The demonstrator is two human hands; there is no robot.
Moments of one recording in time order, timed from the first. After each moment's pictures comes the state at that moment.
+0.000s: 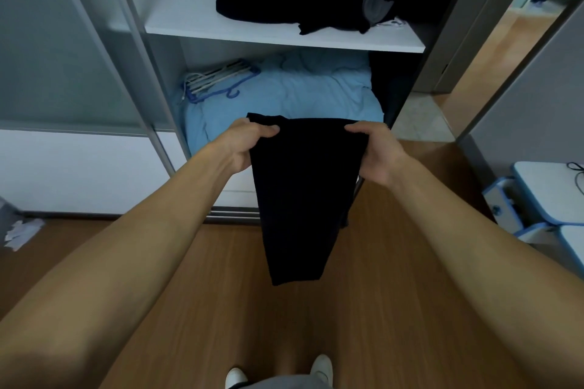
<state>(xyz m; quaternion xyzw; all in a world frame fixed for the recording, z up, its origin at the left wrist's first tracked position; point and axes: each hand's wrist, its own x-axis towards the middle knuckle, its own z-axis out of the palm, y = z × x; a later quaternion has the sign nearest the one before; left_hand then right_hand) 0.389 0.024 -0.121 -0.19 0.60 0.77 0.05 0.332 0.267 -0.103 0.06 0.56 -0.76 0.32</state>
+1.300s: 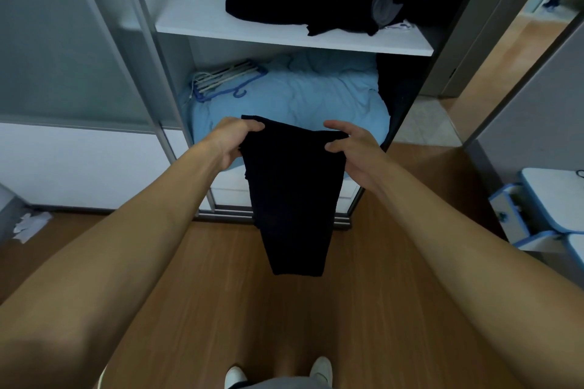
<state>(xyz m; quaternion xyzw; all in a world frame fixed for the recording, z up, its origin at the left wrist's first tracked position) 0.395 0.000 -0.122 -0.27 0.66 0.70 -0.01 0.334 0.234 -0.119 -0.03 0.68 -0.69 0.25</state>
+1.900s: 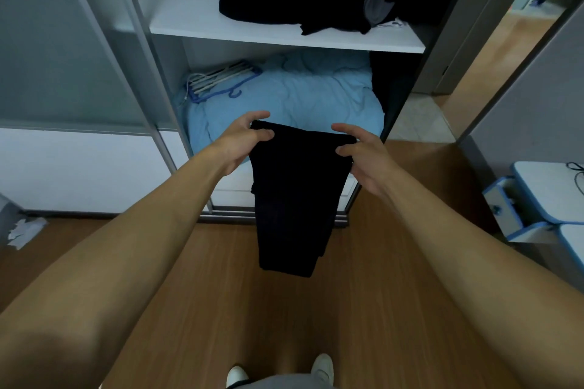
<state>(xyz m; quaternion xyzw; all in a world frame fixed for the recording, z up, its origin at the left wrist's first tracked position) 0.393 0.010 -0.137 -0.17 0.72 0.67 0.00 0.343 0.259 -0.130 -0.03 0.68 -0.70 0.22</state>
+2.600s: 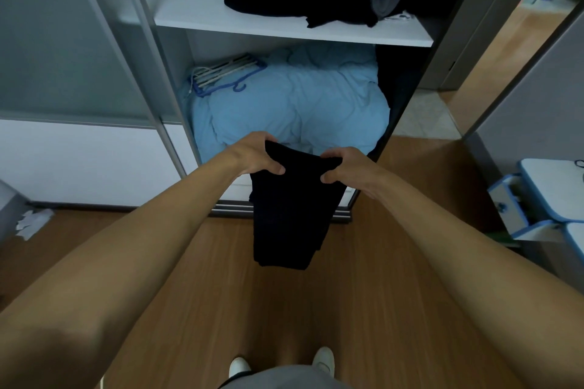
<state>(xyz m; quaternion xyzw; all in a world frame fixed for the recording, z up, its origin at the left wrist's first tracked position) 0.404 0.017 -0.154 -0.12 0.90 0.40 0.11 0.356 0.247 -0.146 -0.16 0.87 -0.40 0.26</state>
